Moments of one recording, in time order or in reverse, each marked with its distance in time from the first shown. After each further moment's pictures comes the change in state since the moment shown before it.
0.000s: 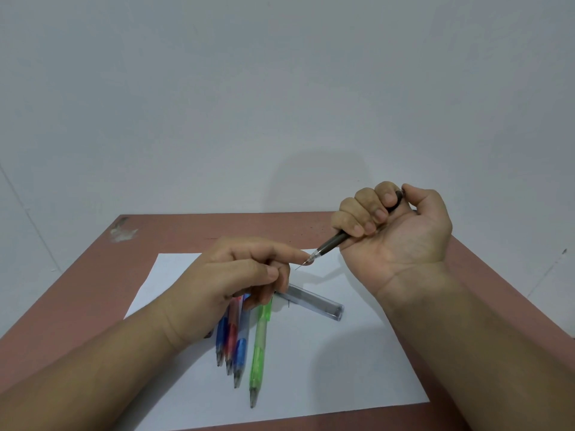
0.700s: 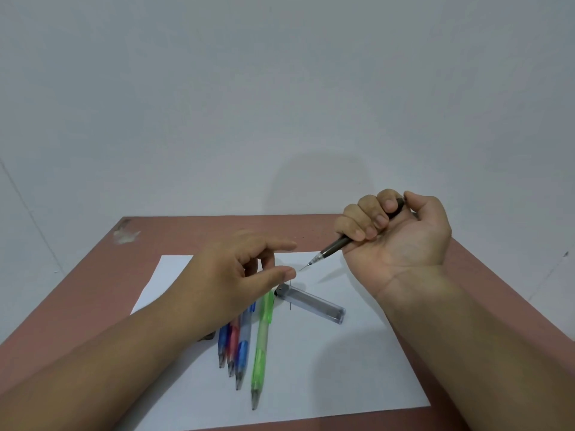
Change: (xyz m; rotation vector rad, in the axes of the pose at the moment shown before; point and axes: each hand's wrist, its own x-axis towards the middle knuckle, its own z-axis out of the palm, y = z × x) left_hand 0.004 -0.014 -0.008 0.701 0.250 0.223; right_hand 0.004 0.000 -0.005 -0.031 0.051 -0.032
